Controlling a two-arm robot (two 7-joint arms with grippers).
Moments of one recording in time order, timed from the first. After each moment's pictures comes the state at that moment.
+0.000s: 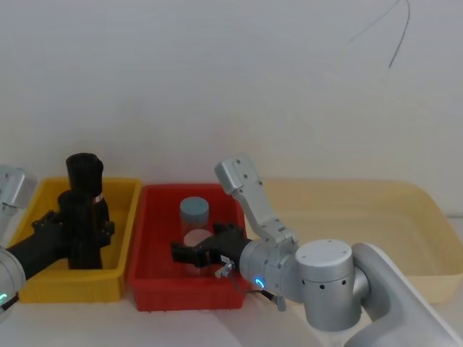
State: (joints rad) left arm -0.43 0.44 0.32 -1.35 -0.45 0.19 -0.41; right arm 0.51 0.09 -0.47 -1.38 0.21 0.62 0.20
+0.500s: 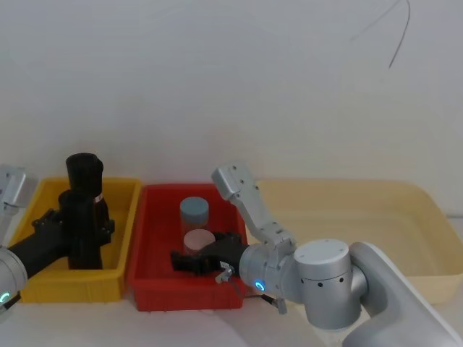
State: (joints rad) left arm -0.44 0.43 0.32 -1.34 -0.44 0.18 -0.40; right arm 0.53 0.09 -0.48 -1.34 0.21 0.64 0.25
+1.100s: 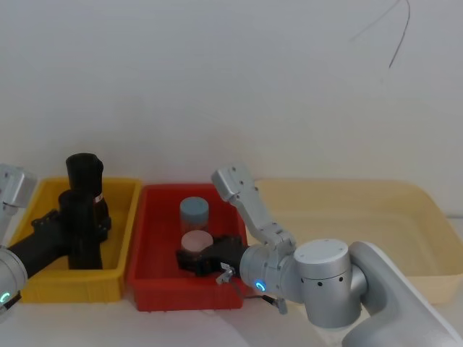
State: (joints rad) left arm -0.43 0.42 0.31 -1.34 -0.44 0.18 -0.39; right arm 0.54 0.09 -0.48 -1.32 0.20 0.64 0.26
